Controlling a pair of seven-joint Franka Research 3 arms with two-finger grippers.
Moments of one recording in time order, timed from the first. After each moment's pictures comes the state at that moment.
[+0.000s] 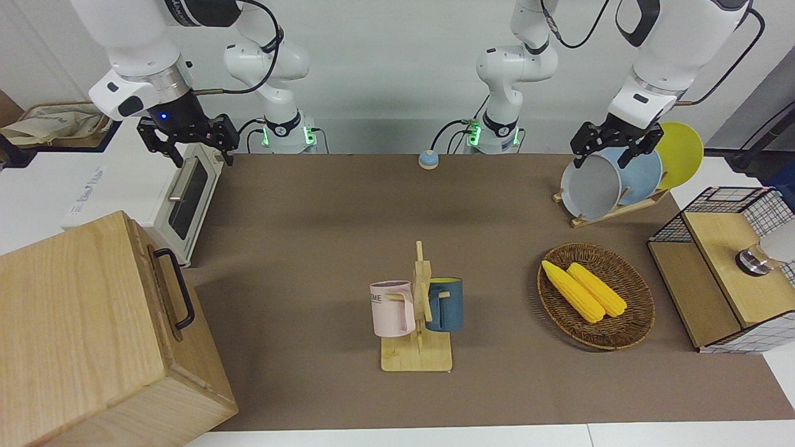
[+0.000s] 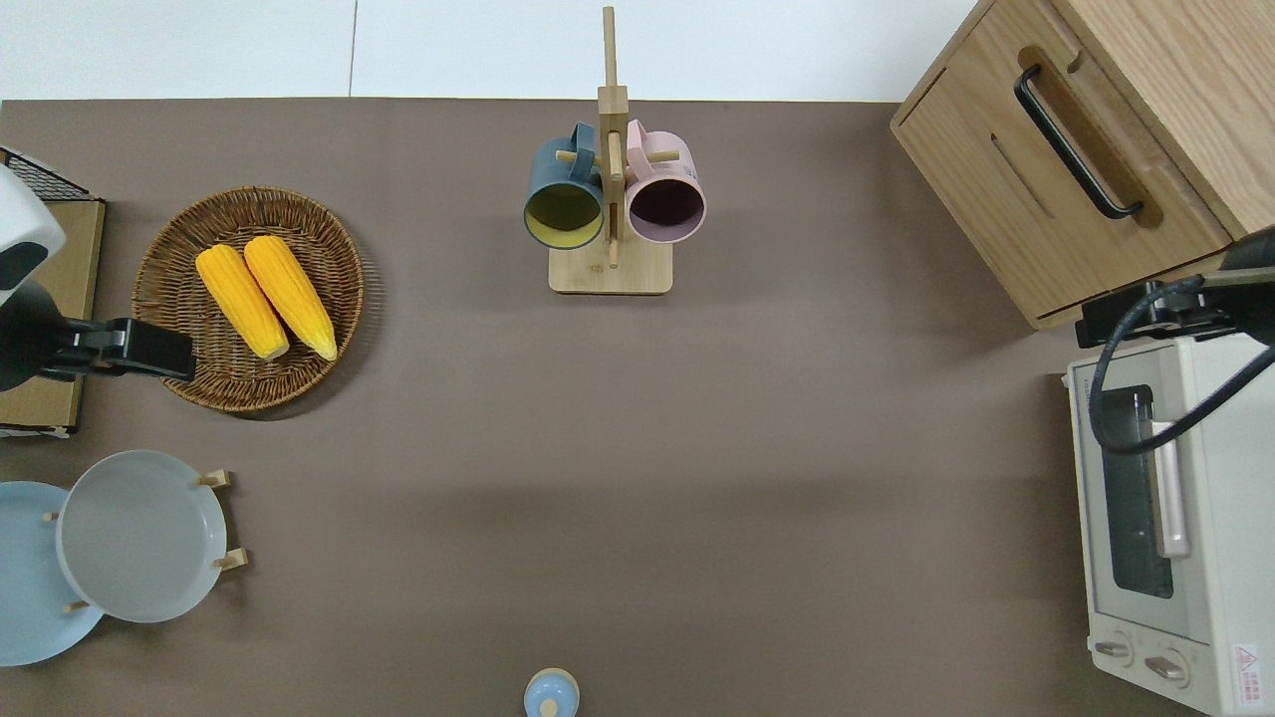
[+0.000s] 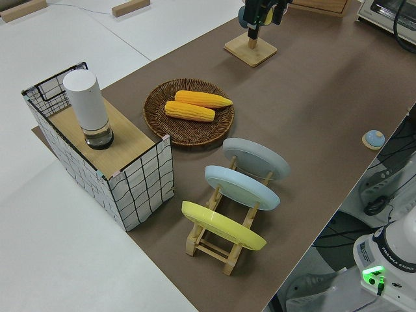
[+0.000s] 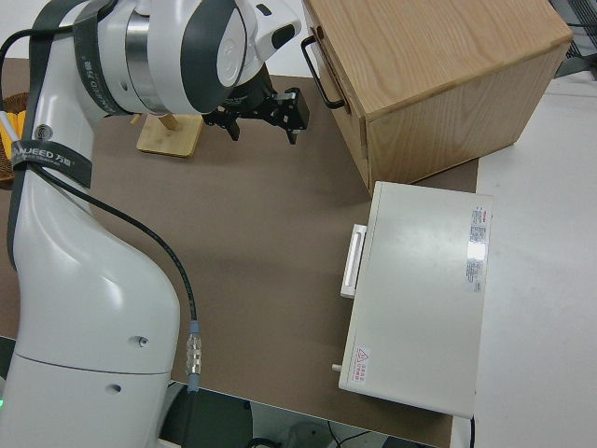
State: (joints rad) left arm 0.03 0.04 -0.06 -1.51 0.00 1.52 0.02; right arm -0.01 0.10 0.02 -1.39 0.00 1.46 -0.01
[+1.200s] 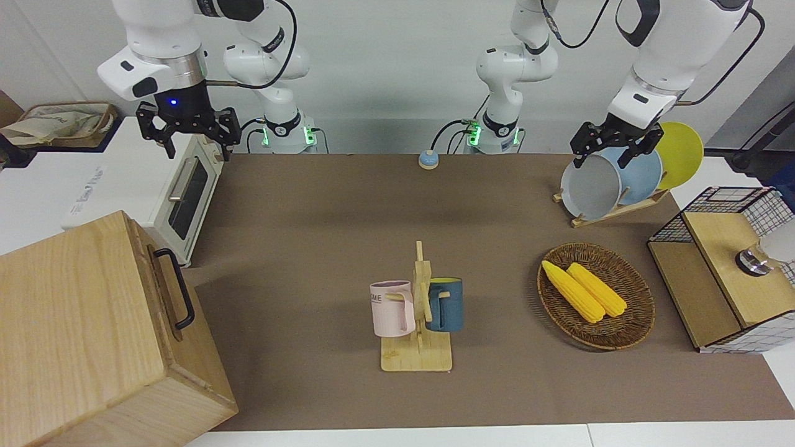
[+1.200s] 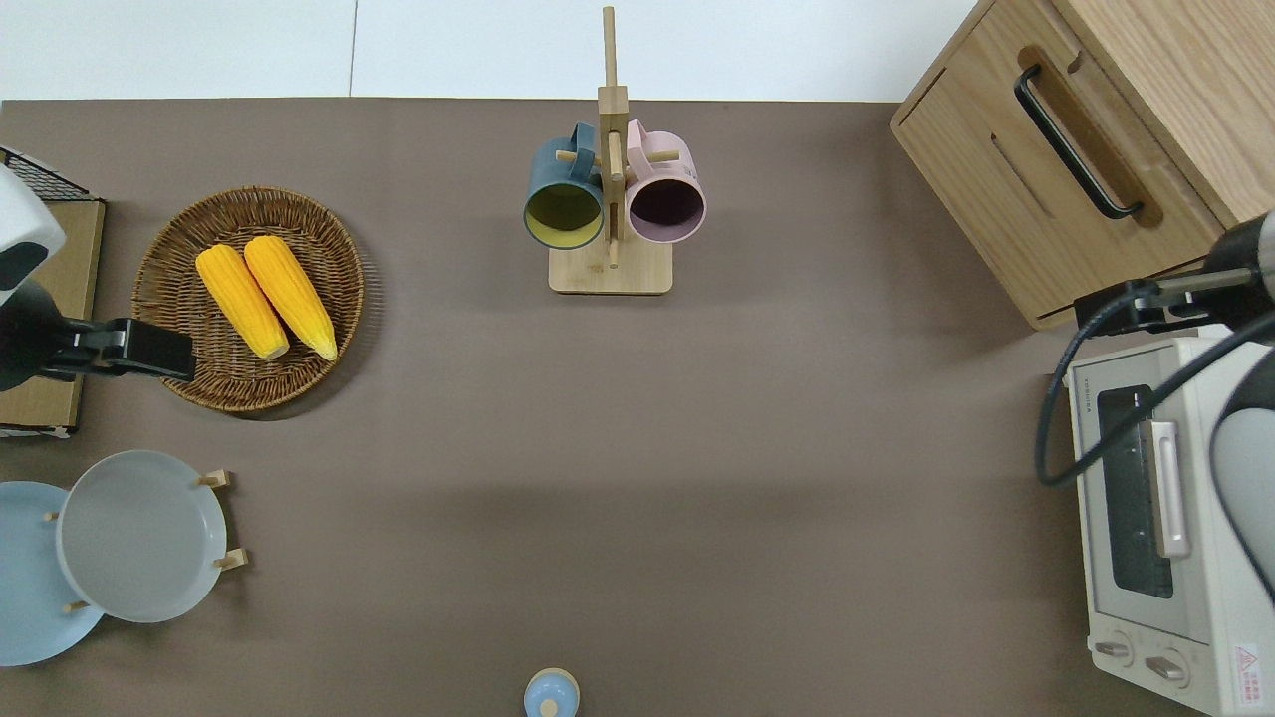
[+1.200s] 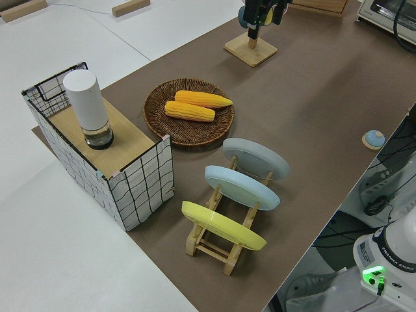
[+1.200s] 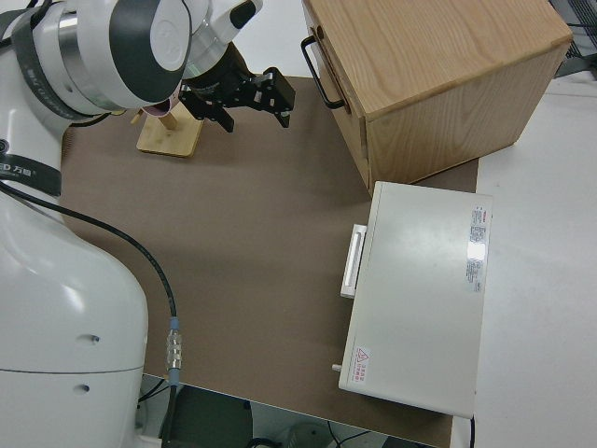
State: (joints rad) left arm 0.03 0.04 -0.06 -1.51 0.00 1.52 0.02; right arm 0.07 0.10 0.04 -1.35 -0.21 1.46 0.04
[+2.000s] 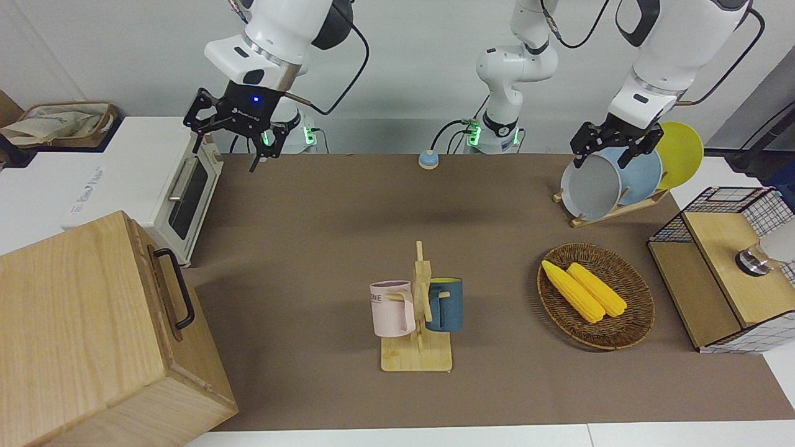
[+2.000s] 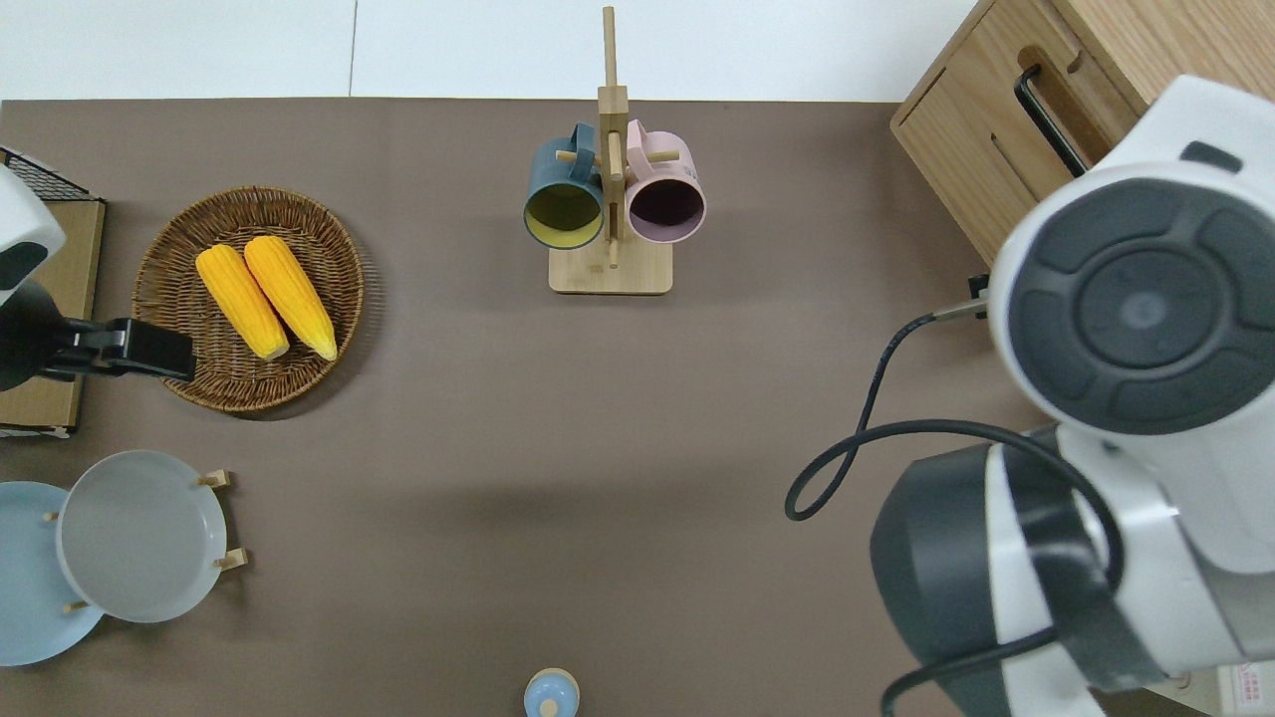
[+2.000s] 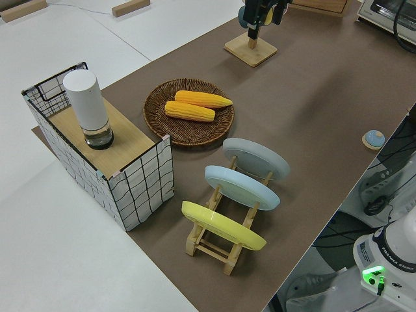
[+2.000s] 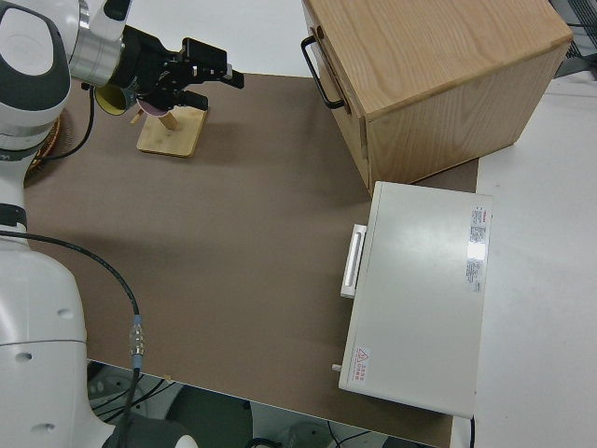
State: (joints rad) left arm 0.03 0.04 -0.06 -1.51 0.00 1.52 0.02; right arm 0.18 0.11 0.21 -1.43 -0.70 1.58 0.23
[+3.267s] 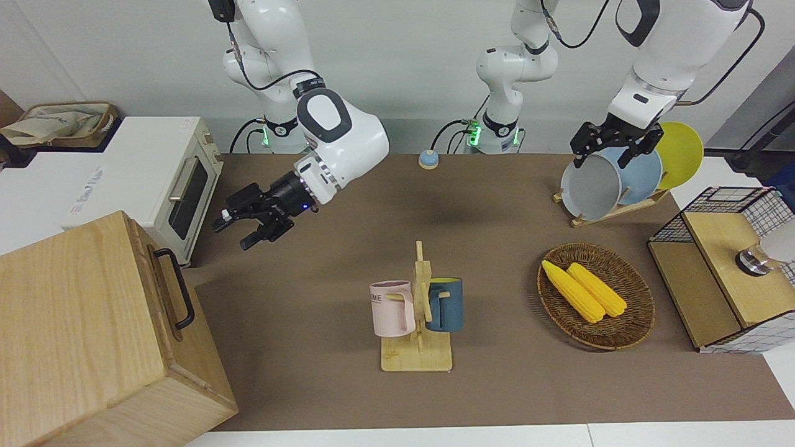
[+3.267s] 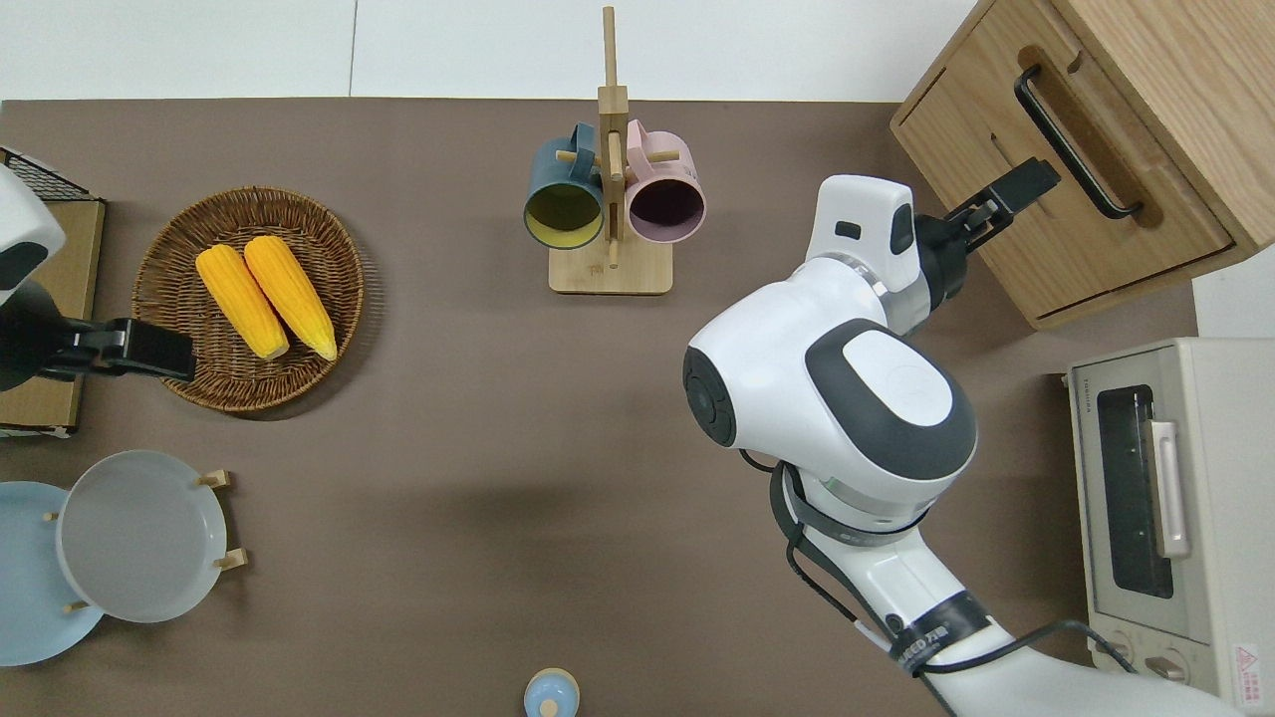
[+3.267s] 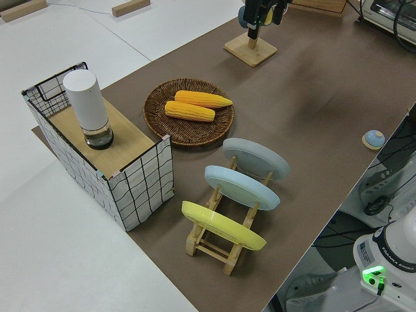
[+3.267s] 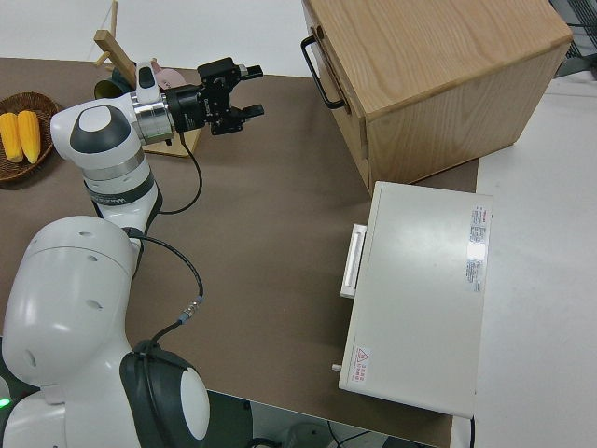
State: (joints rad) left arm 0.03 0.04 -0.06 -1.51 0.00 1.52 0.02; right arm 0.23 0.30 0.21 -1.74 -1.46 1.74 0.37
